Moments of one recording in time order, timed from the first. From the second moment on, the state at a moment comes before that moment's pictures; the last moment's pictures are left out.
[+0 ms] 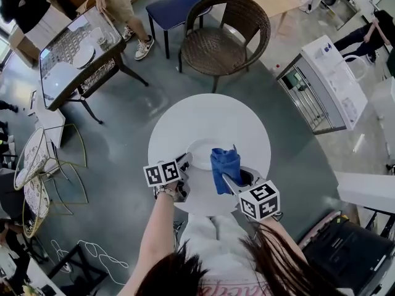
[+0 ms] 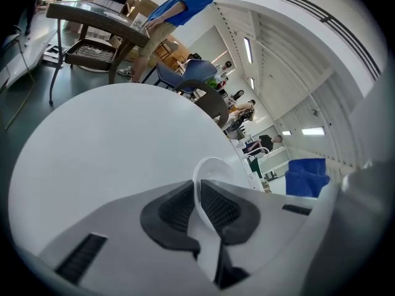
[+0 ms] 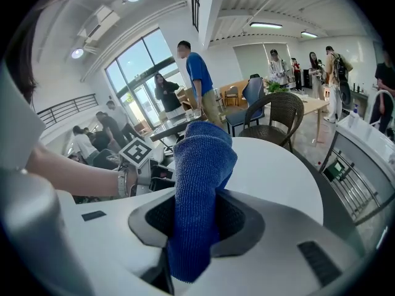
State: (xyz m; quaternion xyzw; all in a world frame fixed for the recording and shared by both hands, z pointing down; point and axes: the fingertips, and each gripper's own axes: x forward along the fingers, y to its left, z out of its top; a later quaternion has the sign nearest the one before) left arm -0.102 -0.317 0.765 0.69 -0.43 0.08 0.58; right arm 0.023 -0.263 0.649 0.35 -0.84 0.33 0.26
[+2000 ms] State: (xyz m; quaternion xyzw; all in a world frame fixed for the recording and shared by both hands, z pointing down) left arm -0.072 -0.314 0.441 0.85 -0.41 -0.10 0.31; right arm -0.021 -0.314 0.384 0.34 -0.93 0.11 0.06
